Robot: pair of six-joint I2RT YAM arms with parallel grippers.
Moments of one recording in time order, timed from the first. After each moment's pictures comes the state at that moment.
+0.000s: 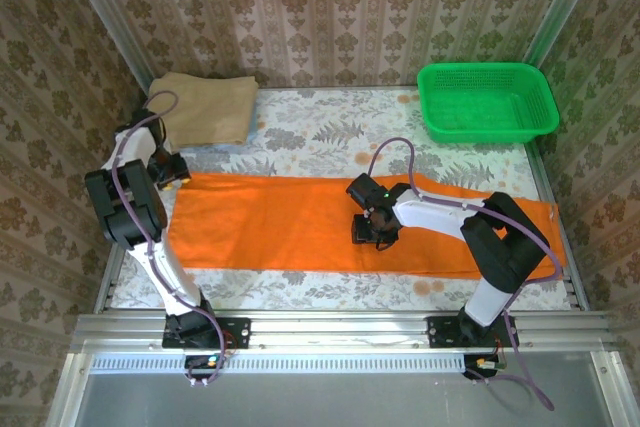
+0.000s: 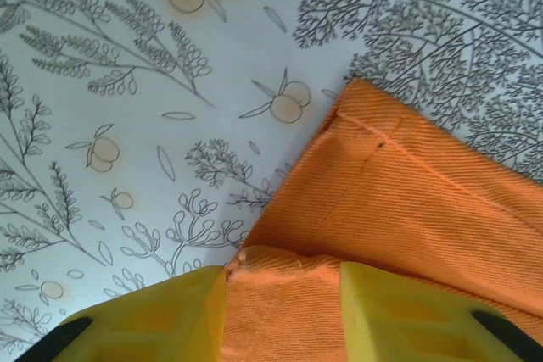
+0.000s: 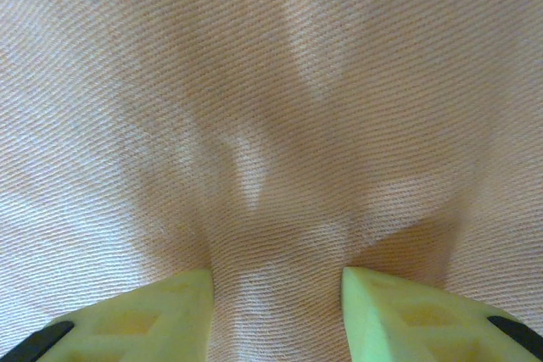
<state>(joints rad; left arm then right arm) 0.25 1.99 1.51 -0.94 0.03 -0.14 0.69 1.69 0.96 -0.62 -0.04 0.68</state>
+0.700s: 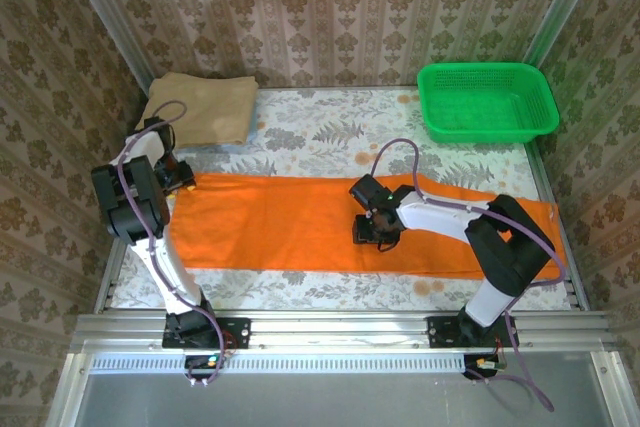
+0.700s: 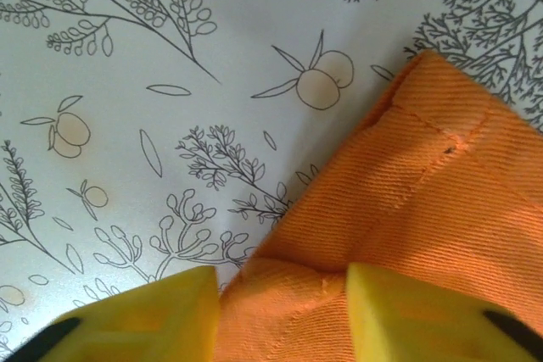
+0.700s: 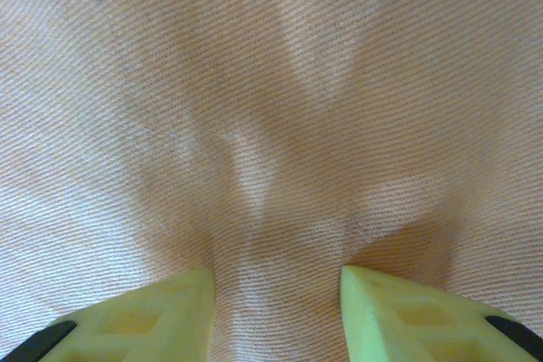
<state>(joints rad) 0.22 2.03 1.47 -0.91 -0.05 -0.21 0.69 1.66 0.93 -0.58 -0.05 0.68</state>
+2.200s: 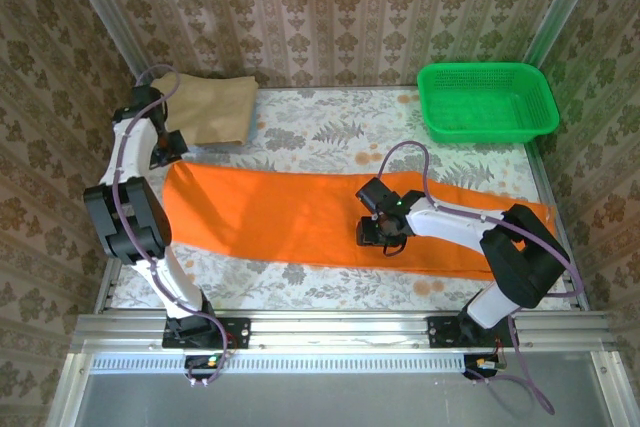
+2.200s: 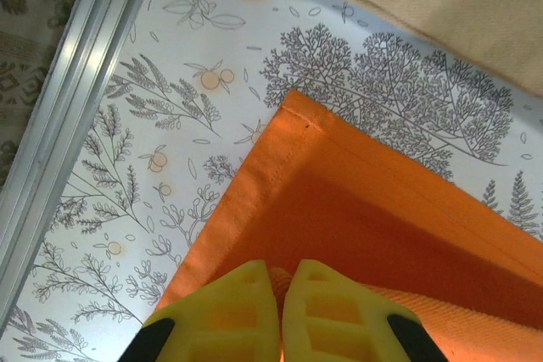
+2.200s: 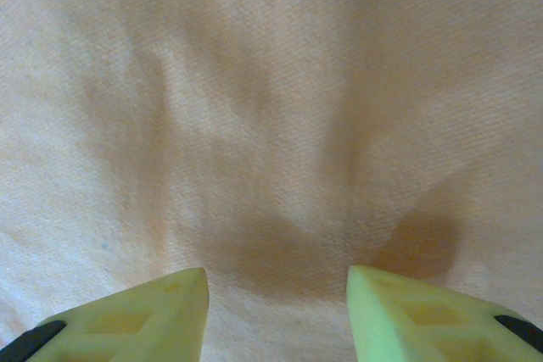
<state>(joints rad) 0.17 1.83 1.60 -1.00 -0.08 -0.22 0.68 1.57 0.86 -0.56 -0.03 0.70</state>
